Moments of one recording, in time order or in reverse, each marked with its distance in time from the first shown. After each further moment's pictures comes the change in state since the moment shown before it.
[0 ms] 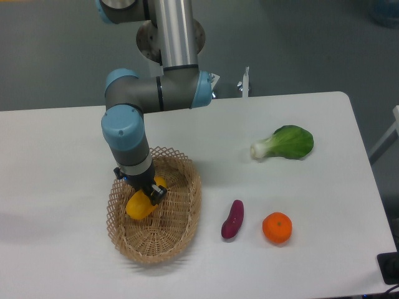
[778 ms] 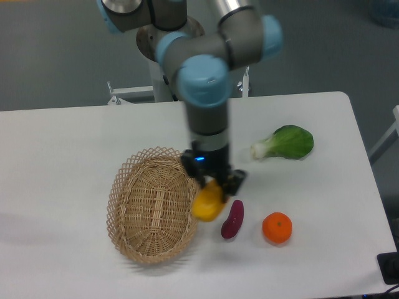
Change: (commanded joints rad) arm 0.380 0.029 0.285 -0.225 -0.100 0.263
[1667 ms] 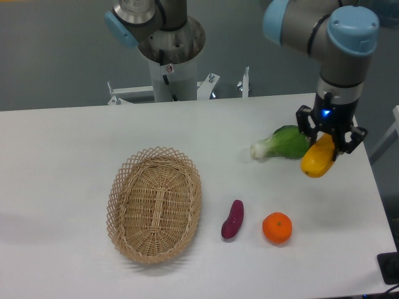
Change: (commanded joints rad) arm 0.267 -0.018 0.002 -0.058 0.001 0.431
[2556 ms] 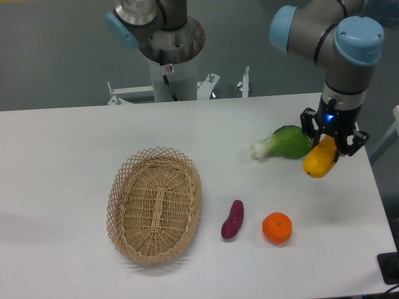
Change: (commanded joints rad) arm -0.012 -0.014 -0.003 0.005 0.005 -0.017
